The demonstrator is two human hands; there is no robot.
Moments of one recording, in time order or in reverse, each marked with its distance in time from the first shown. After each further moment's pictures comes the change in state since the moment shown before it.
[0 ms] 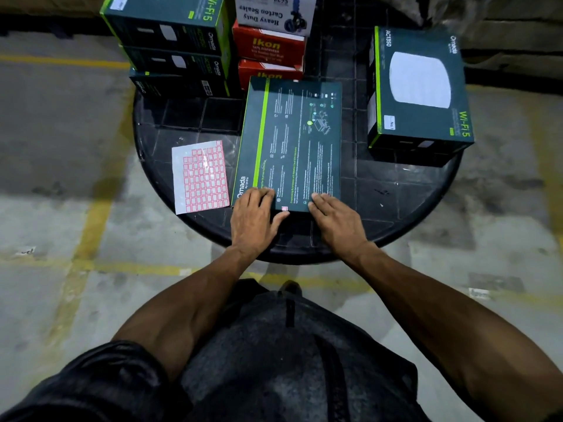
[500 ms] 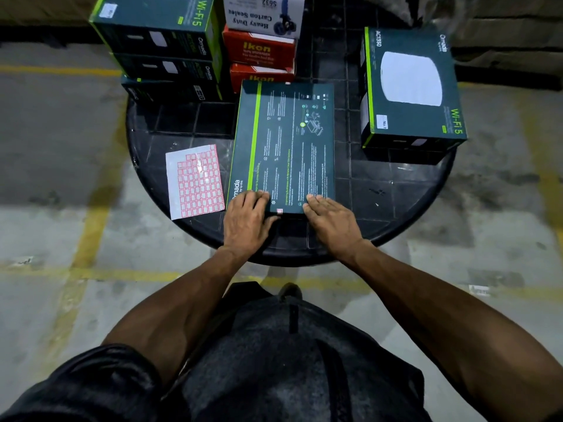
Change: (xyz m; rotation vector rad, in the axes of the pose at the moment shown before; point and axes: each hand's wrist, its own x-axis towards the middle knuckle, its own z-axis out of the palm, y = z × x) left_hand 0.002 -0.012 0.006 0.051 0.093 0.121; right_hand 0.001 -0.003 -0.011 0.023 -0.170 0.067
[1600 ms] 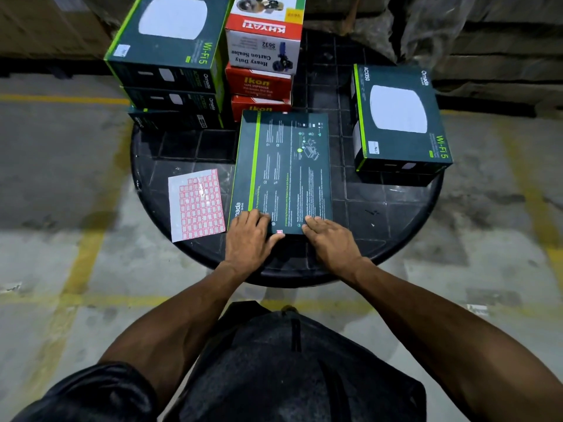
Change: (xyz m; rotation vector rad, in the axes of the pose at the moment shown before) left_hand 0.011 0.001 -0.011 0.070 -0.066 0.034; right_hand 0.005 -0.001 -0.009 0.005 -0.105 0.028
